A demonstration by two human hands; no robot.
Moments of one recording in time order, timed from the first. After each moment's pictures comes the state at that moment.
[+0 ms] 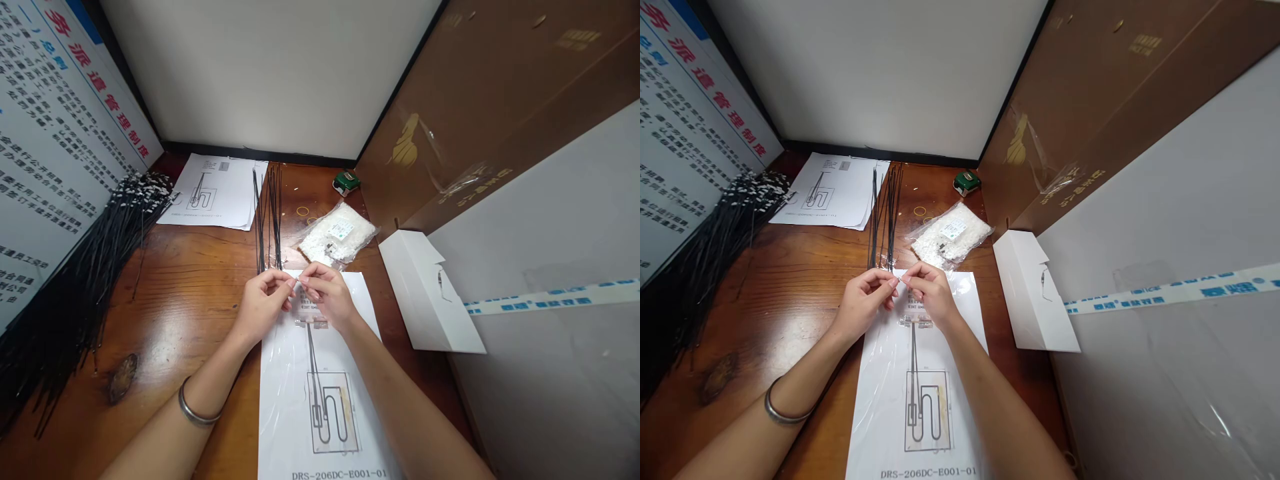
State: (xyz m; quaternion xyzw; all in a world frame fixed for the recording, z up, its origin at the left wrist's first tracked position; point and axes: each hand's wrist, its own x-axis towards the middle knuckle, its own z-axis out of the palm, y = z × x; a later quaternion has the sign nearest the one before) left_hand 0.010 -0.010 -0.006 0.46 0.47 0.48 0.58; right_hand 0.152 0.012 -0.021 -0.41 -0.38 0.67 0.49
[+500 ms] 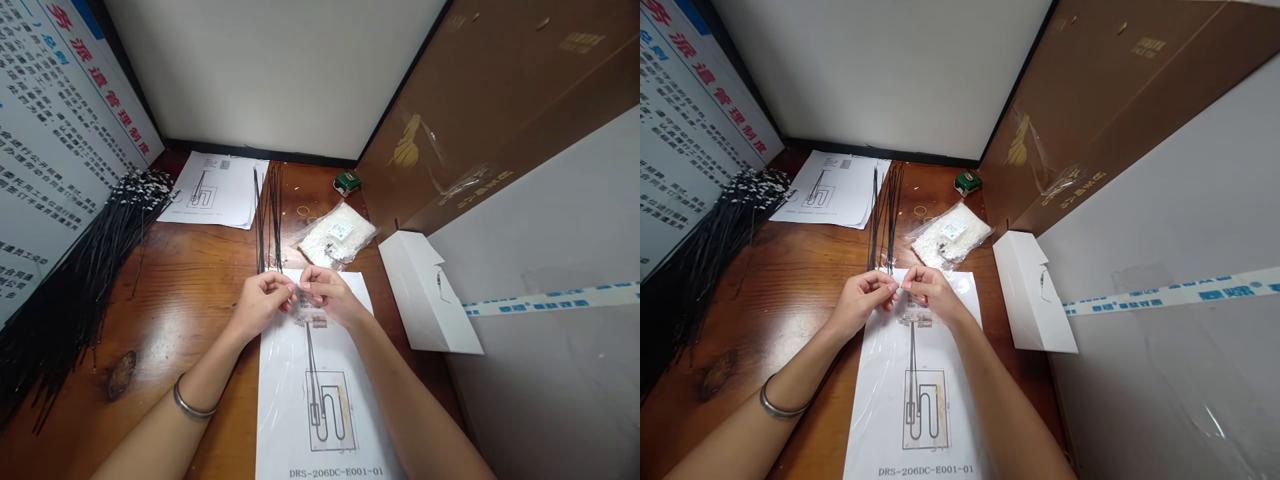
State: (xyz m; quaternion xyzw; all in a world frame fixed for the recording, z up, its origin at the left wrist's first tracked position) left_hand 0.004 -0.010 0.003 0.44 0.47 0.43 0.63; right_hand 0.165 0.012 -0.010 -0.40 -0.43 0.72 0.38
